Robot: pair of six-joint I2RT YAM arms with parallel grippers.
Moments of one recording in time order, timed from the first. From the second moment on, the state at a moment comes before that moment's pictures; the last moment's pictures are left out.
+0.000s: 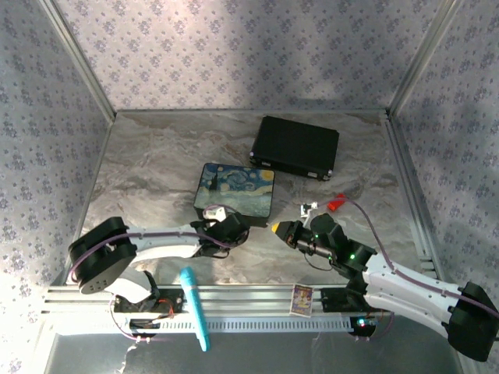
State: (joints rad) left arm -1.08 1.47 0.66 -0.25 -0.29 -1.37; right arm 0.87 0.75 0.29 0.05 -0.10 1.25
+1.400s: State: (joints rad) left arm -1.11 1.53 0.61 -0.08 -0.44 -1.37; right arm 0.88 0.76 0.27 0.05 -0.07 1.26
